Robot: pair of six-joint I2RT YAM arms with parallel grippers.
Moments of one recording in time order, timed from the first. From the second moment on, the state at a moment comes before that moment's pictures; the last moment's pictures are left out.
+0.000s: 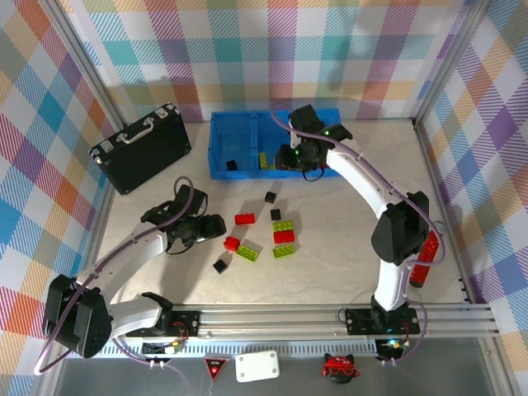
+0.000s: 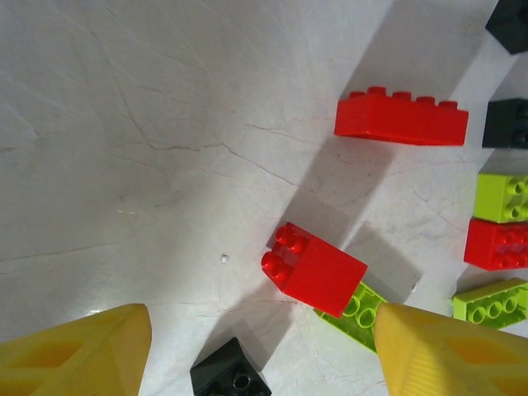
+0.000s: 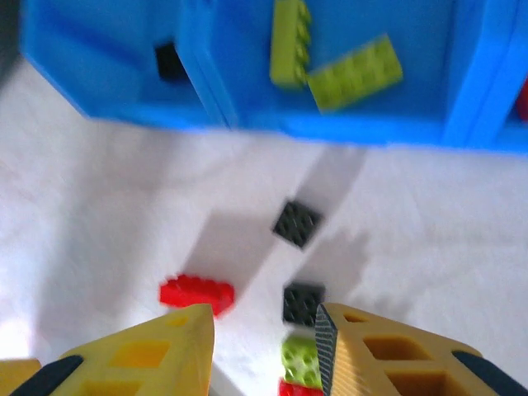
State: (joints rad) left arm -0.44 1.18 0.80 -0.74 0.07 -0.68; right arm 0.55 1.86 1.79 -0.96 -0.16 0.46
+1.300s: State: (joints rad) left arm -0.28 1.03 0.72 -0.66 0.17 -0.76; right arm 0.89 1.84 1.39 -1.02 0.08 0.62
